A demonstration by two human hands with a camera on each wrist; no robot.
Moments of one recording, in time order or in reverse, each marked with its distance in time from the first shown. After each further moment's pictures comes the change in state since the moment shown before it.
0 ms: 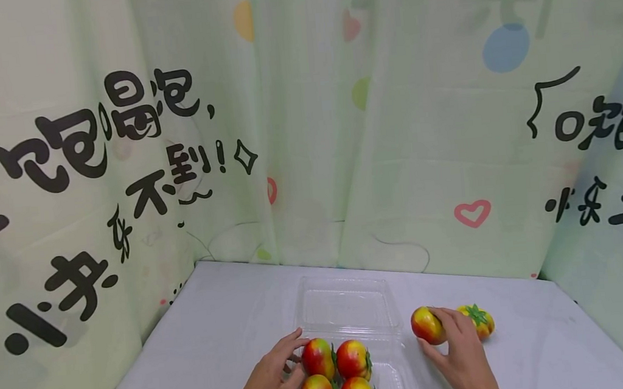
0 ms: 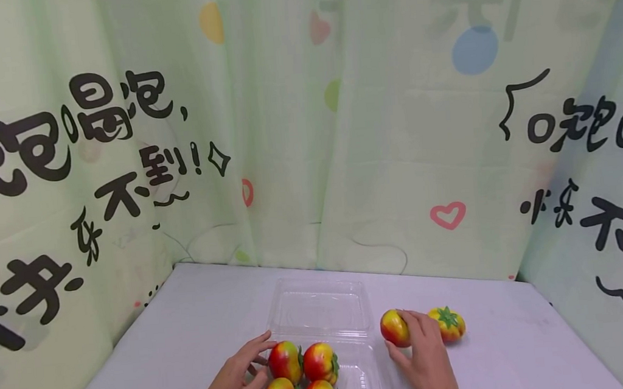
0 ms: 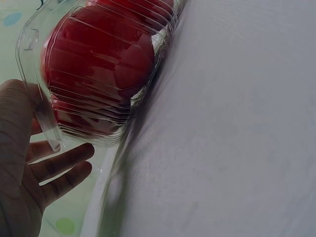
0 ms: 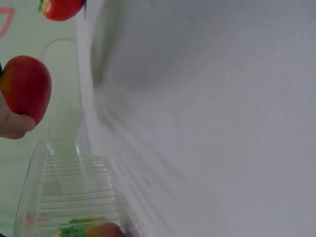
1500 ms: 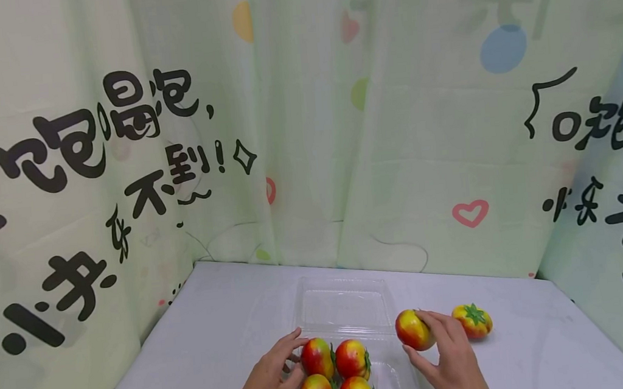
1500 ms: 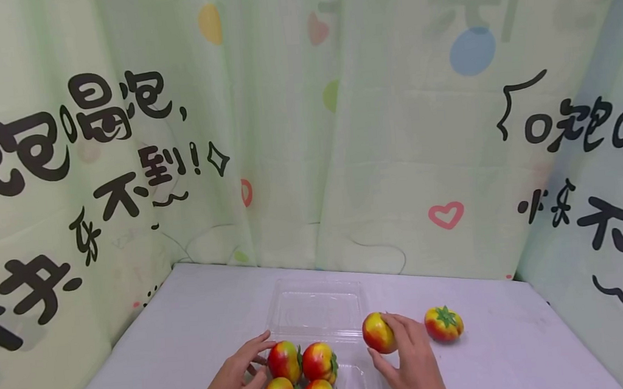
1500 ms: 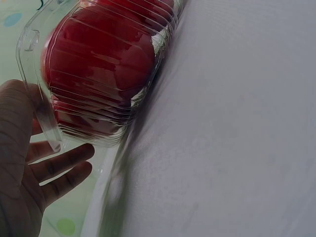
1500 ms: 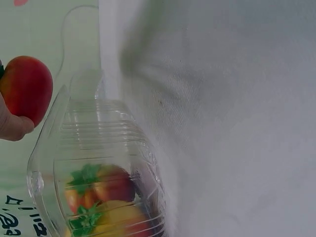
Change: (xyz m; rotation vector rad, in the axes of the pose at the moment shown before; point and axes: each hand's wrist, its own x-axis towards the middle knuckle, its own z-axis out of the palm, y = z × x) left_hand 0.000 0.001 0.001 0.008 0.010 0.002; right_hand -0.016 -0.040 -0.014 0.023 0.053 -0.058
